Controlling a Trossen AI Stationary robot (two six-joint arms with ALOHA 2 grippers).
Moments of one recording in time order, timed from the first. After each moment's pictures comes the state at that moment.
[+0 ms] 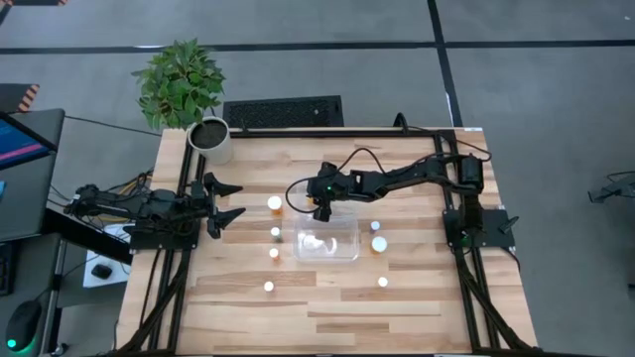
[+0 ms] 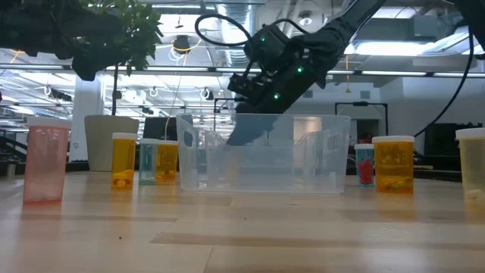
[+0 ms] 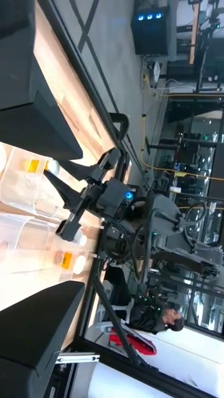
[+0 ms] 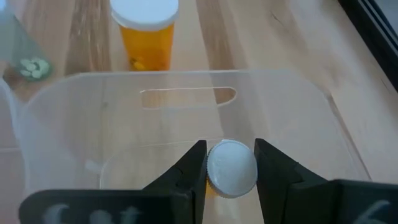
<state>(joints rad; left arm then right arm) -0.20 0.12 0.15 -0.01 -0.43 -0.18 -0.17 1.96 1.16 0.11 0.13 -0.13</state>
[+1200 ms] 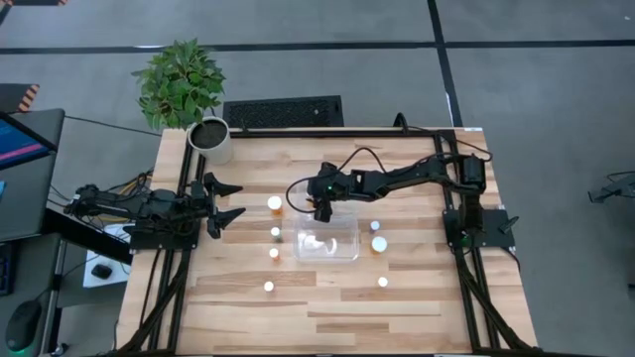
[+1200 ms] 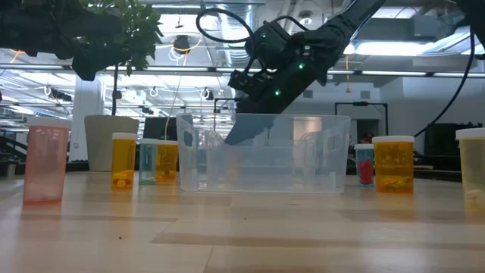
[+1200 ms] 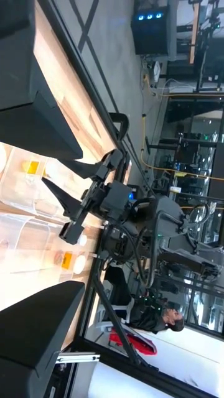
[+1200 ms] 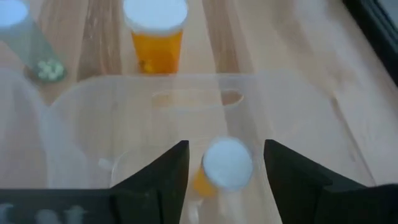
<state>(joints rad) -0.20 0.12 0.15 -0.01 -0.43 -0.18 -0.16 1.93 1.16 0.08 0.11 -0.13</state>
